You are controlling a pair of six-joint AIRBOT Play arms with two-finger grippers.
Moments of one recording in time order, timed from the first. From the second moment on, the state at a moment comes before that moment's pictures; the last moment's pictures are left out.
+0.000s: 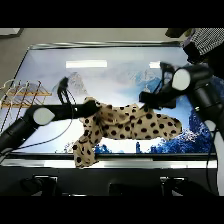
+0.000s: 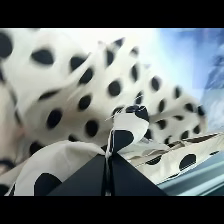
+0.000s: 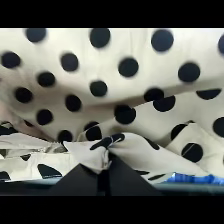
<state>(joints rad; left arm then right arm) -0.52 -1.11 1.05 1.08 -0.71 -2.01 0.33 -1.24 1.51 -1.48 1.49 2.01</state>
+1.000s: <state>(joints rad) -0.45 -1.00 1.80 1.15 -0.95 -1.83 0.33 -1.06 2.15 -1.39 1.23 2.00</state>
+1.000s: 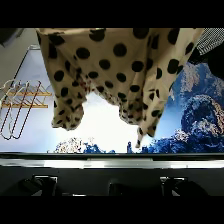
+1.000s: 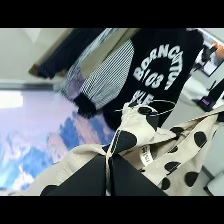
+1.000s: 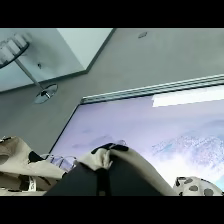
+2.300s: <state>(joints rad) -0.87 -1.19 0.77 0.88 -0.41 -2.18 0.33 -1.33 1.32 -1.43 1.29 1.99</state>
